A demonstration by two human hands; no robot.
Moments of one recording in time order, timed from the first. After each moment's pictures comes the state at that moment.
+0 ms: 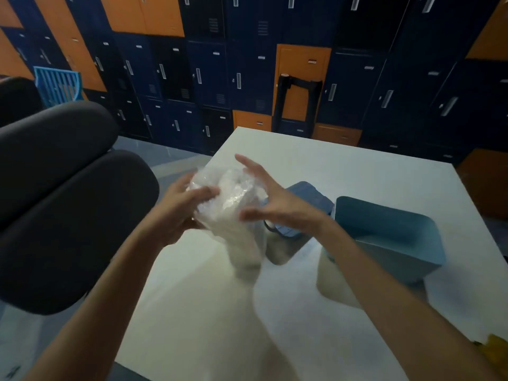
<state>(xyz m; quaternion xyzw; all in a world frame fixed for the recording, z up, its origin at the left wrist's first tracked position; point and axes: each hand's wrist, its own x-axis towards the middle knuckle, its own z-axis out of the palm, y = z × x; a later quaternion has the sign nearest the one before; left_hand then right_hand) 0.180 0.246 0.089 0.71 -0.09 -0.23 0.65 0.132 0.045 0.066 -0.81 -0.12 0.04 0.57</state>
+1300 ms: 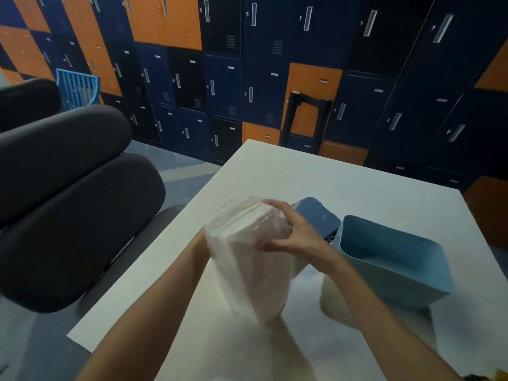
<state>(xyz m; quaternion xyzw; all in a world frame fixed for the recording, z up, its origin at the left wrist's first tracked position) 0.191 0.203 0.032 0.73 0.13 -0.28 0.61 0.105 0.034 0.041 -0.81 0.00 0.03 0.59</state>
